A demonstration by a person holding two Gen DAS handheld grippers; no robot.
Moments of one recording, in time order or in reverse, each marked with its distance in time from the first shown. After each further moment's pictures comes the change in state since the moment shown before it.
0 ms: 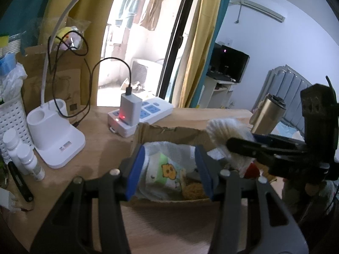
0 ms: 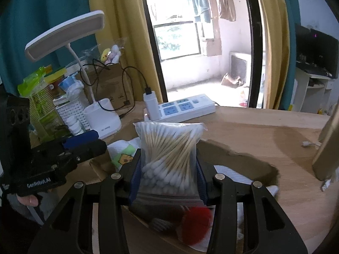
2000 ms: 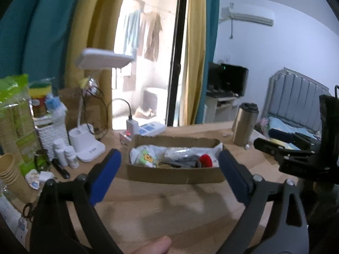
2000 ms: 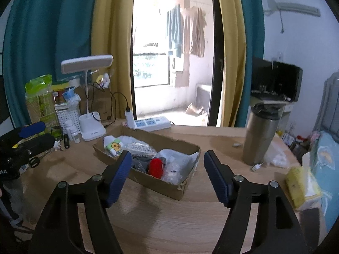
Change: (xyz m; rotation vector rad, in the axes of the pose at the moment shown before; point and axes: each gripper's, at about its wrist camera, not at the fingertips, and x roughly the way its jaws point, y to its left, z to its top) left arm -0.146 -0.098 -0.037 0.107 -0.172 0.124; right arm -0.179 0.017 -0.069 -0.065 -0.230 -0.268
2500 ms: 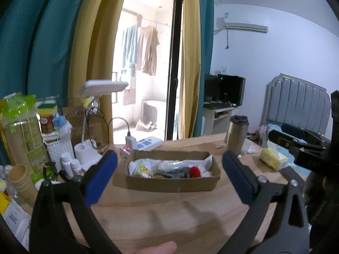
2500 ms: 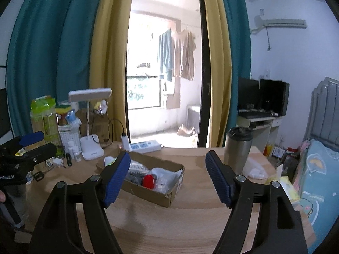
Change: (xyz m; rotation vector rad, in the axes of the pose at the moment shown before) left arm -0.048 -0.025 0.016 0.028 -0.094 0.019; right arm -0.083 -0.013 0.014 0.017 -0.157 -0.059
